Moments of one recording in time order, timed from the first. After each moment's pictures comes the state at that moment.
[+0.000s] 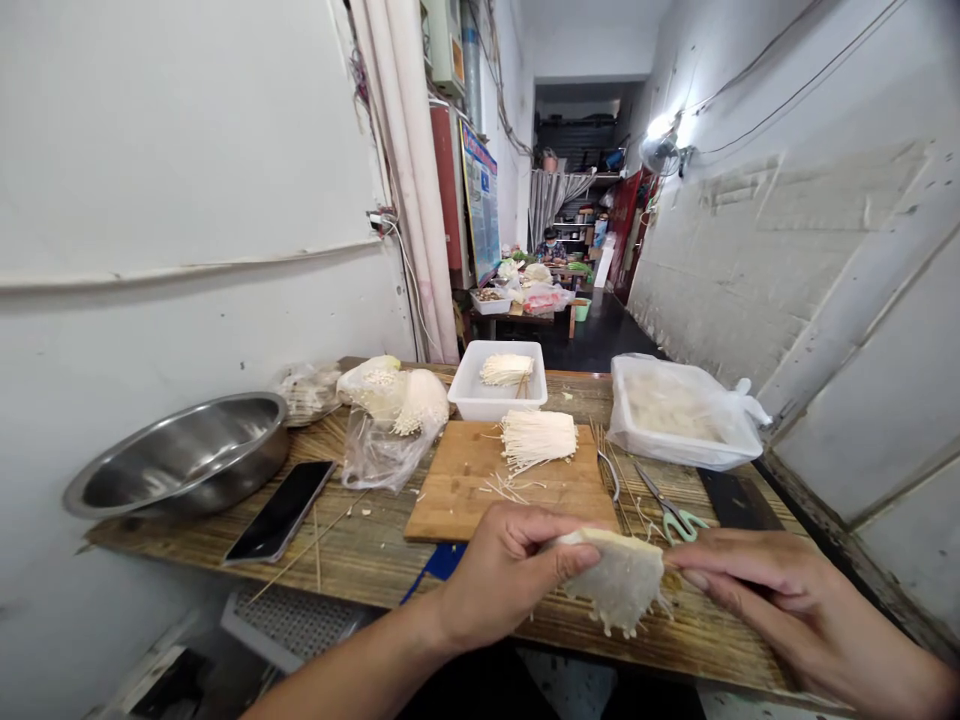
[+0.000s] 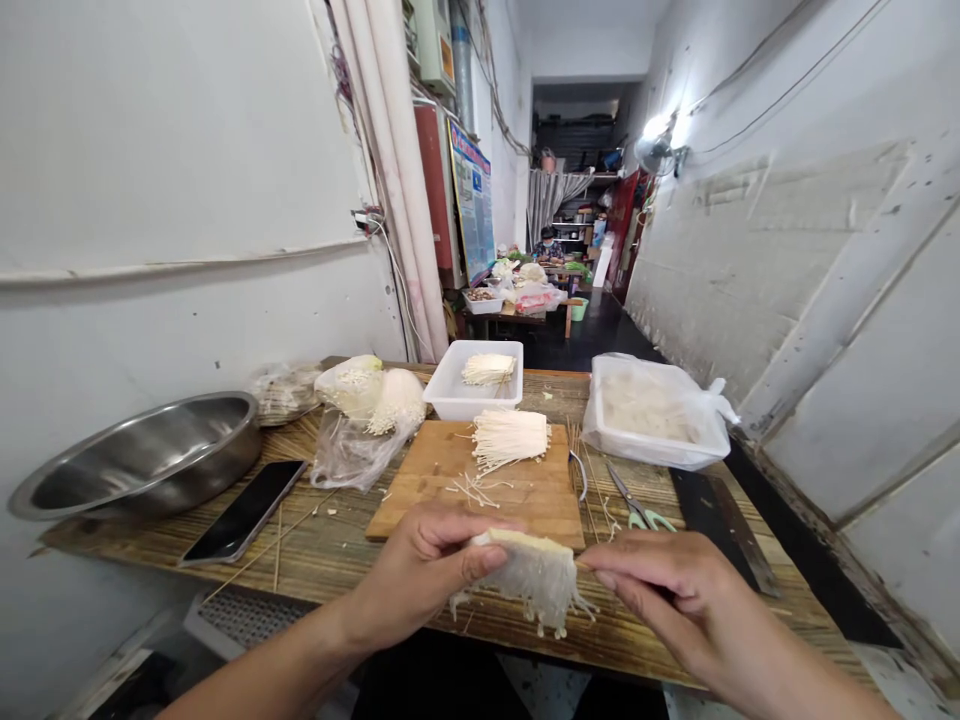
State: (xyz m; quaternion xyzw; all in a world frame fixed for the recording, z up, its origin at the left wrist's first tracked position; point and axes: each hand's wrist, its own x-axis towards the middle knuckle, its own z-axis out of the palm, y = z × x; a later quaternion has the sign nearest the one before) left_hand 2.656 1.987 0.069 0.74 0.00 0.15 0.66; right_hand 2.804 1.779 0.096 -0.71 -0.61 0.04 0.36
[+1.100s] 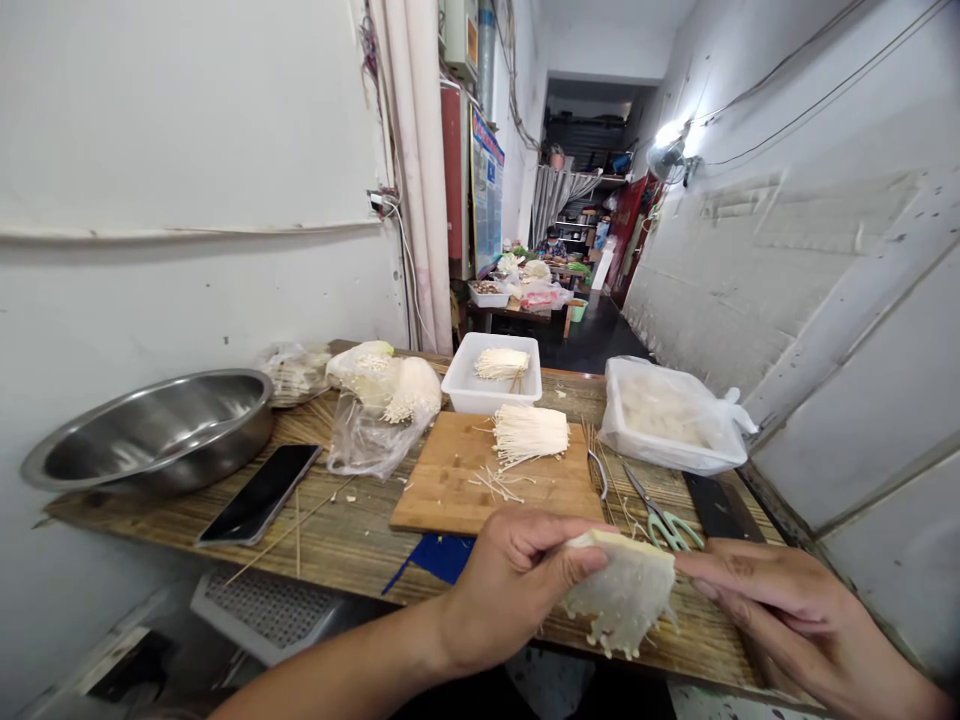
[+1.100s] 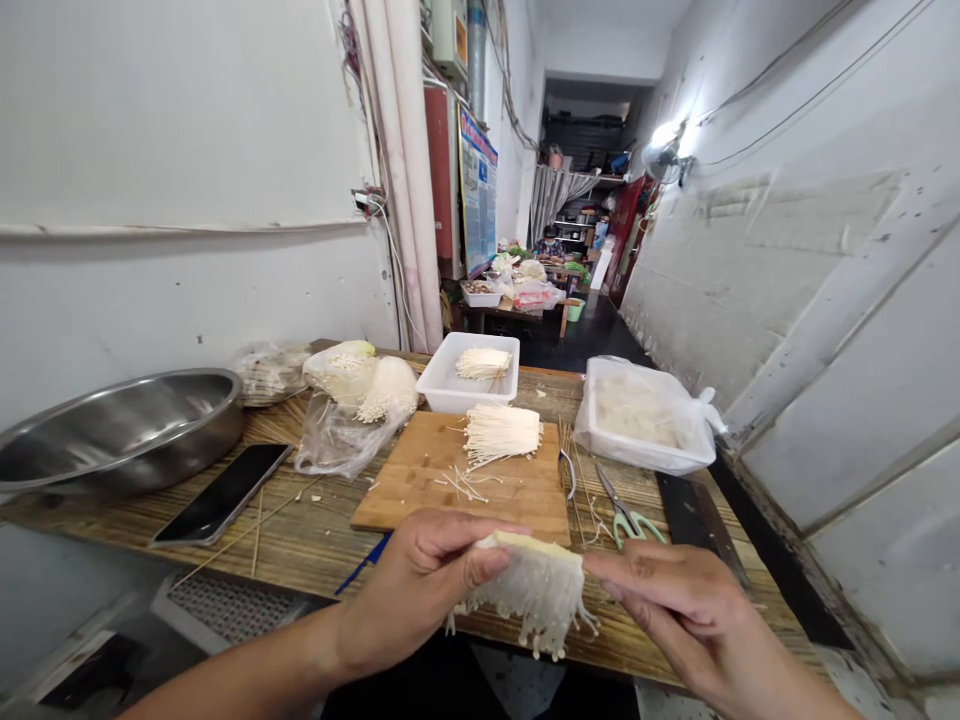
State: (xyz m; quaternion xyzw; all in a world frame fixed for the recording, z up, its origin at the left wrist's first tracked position) left_hand 2.654 1.972 0.070 0.73 -0.02 0.21 0.65; right_hand 2.806 1.772 0.100 -0.66 -0.68 -0.02 0.32
